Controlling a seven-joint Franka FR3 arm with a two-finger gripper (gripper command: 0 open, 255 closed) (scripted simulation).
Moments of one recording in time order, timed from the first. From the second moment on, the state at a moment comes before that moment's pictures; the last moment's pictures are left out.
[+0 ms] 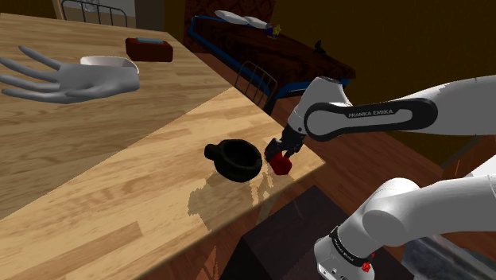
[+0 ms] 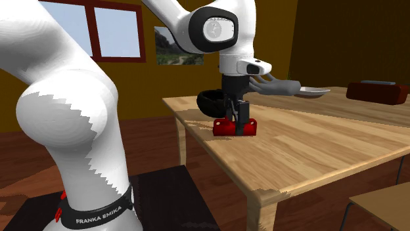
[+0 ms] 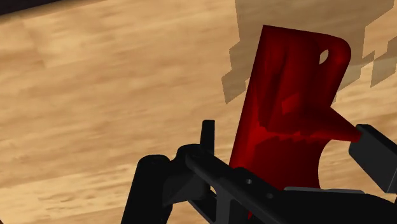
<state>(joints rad) 0.02 -0.56 0.10 -2.80 0.18 2.31 0.20</state>
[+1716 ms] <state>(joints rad) 0.01 -0.65 0.10 -2.69 0.16 2.11 0.22</state>
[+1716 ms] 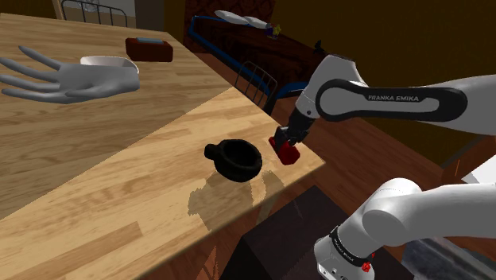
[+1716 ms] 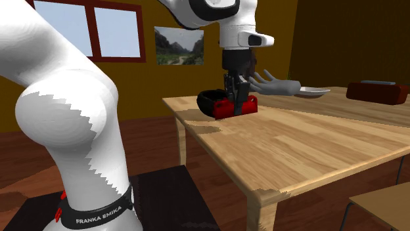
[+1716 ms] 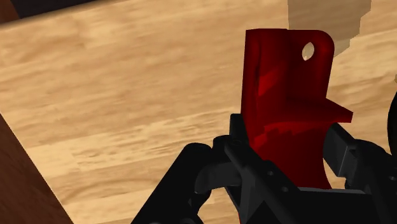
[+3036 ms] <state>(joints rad) 0.00 -0.70 0.08 -2.46 0.14 1.84 0.25</state>
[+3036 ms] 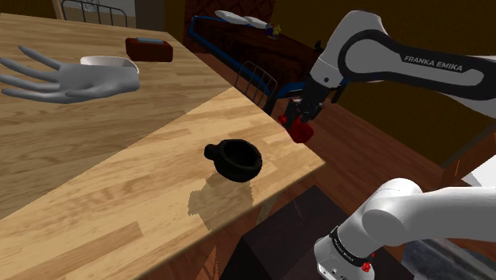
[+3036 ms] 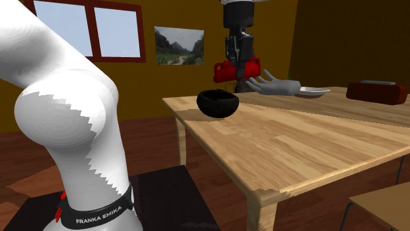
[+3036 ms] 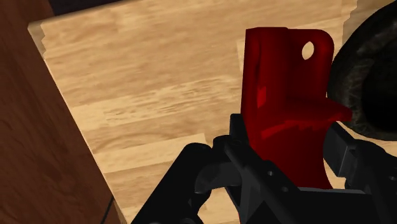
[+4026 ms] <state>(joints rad) 0.08 -0.40 0.37 -2.22 0.21 1.94 0.58</state>
